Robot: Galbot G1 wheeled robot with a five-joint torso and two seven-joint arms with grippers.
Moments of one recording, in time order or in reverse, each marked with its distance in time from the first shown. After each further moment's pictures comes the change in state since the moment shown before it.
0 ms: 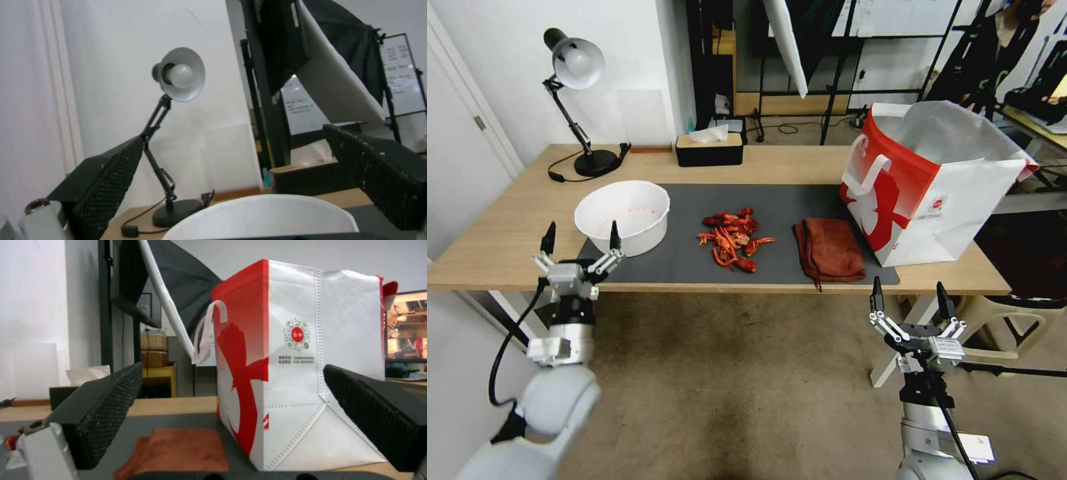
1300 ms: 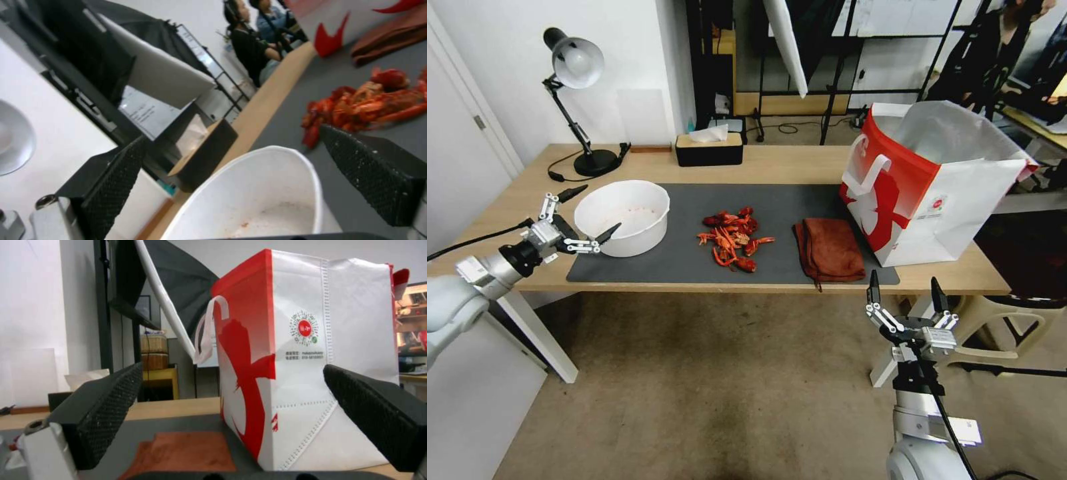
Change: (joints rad) left arm -0.326 0.540 0.167 0.399 -0.319 -0.239 0.829; right arm 0.065 0.003 -0.019 -0.036 0.026 -0.019 0.000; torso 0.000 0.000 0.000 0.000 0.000
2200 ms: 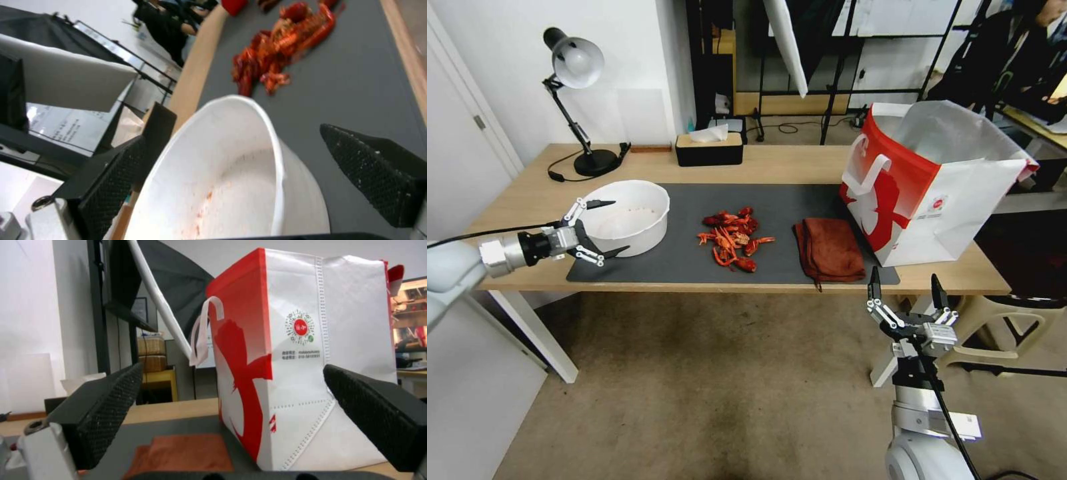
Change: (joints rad) left arm -0.320 -0.017 0.281 0.142 0.101 -0.024 0.181; right arm 0.010 -0.001 0.002 0.000 0.019 -0.005 0.001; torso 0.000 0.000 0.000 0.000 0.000
